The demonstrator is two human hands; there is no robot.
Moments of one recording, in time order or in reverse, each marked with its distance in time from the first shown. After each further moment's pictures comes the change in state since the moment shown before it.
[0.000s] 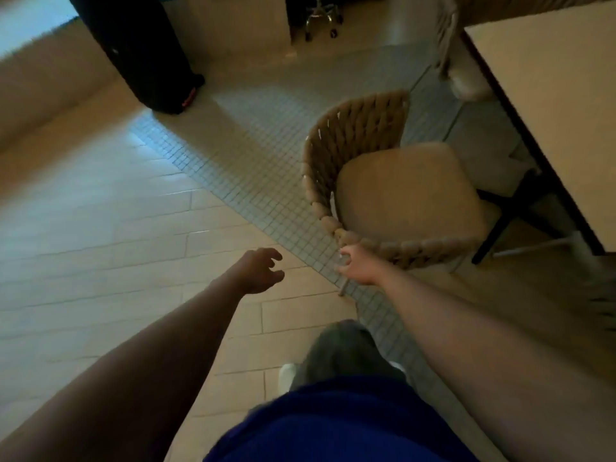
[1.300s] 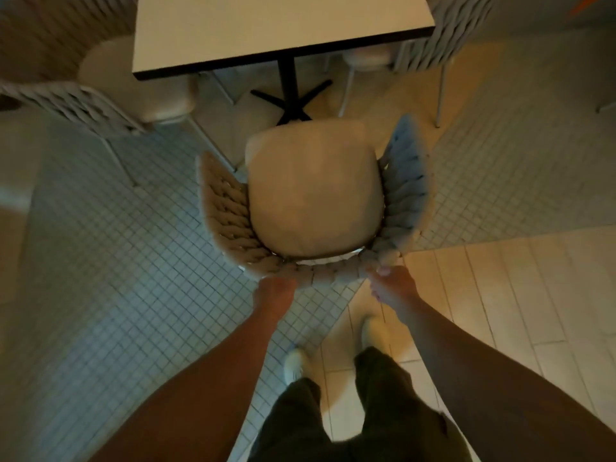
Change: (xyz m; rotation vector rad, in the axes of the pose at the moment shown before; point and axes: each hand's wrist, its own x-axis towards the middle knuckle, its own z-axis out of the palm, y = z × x) left_hand 0.456 0.099 -0.193 0.521 -0.551 0.473; right_hand 0.270 -0.188 -0.004 1.685 1.115 1.111
